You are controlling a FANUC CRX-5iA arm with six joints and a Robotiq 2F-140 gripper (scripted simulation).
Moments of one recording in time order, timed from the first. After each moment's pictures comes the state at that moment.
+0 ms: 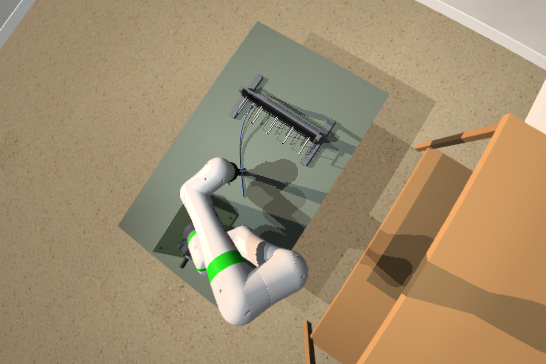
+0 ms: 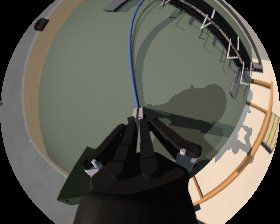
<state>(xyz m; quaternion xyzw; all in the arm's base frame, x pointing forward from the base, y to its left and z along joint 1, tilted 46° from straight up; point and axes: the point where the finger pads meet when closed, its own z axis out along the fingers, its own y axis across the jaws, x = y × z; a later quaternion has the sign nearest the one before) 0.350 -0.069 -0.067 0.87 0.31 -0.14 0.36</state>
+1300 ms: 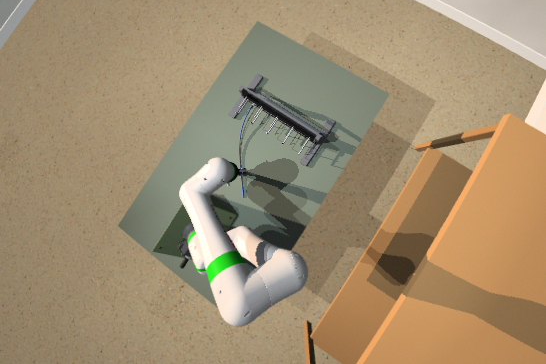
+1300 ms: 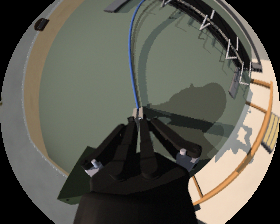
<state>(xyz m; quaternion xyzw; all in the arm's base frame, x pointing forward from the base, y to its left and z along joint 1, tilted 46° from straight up) 0.350 -0.067 -0.065 0.87 0.31 -0.14 0.36</state>
